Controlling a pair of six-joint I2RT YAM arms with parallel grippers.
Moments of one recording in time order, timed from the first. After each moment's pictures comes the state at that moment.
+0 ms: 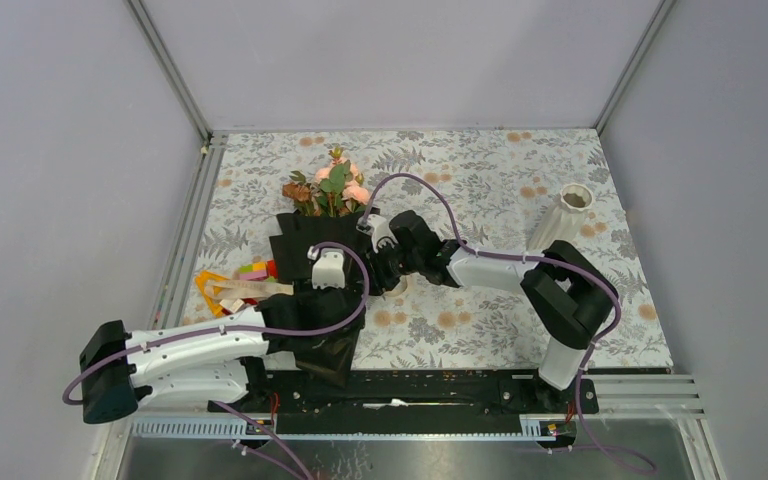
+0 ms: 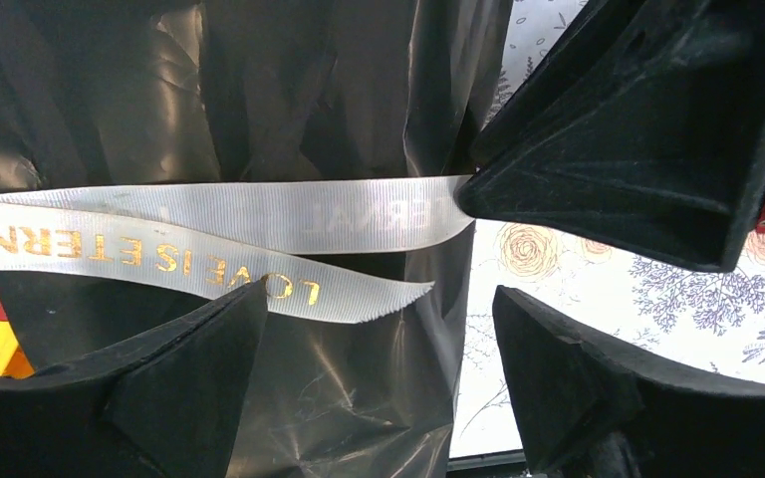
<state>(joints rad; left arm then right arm) -1.17 1.02 0.67 -0.69 -0.67 -0.92 0.85 1.76 1.00 0.10 -0.54 0.32</state>
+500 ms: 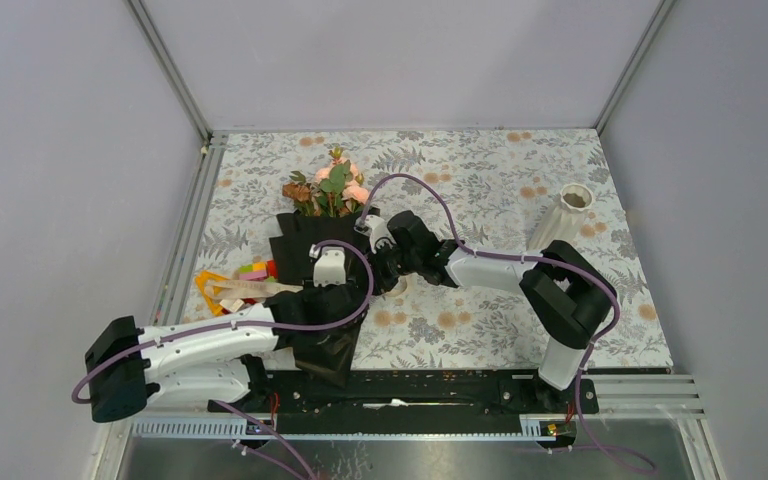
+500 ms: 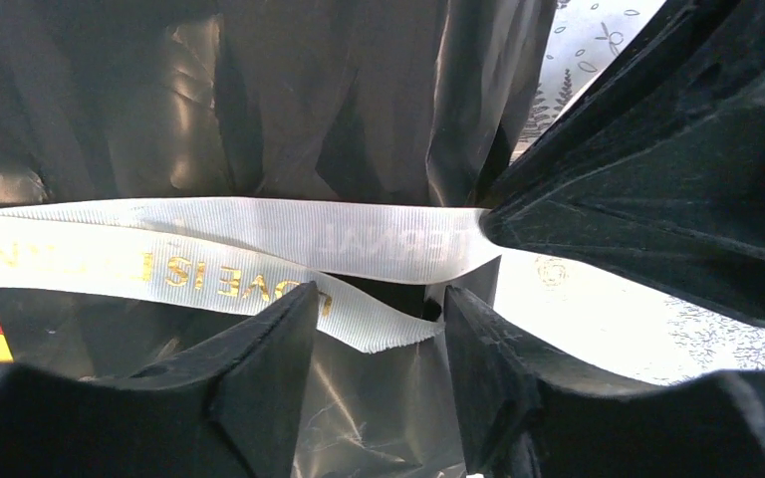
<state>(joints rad) -1.12 1.07 0.65 -0.64 -0.68 -0.91 0.85 1.77 1.01 0.10 -0.54 0.31</state>
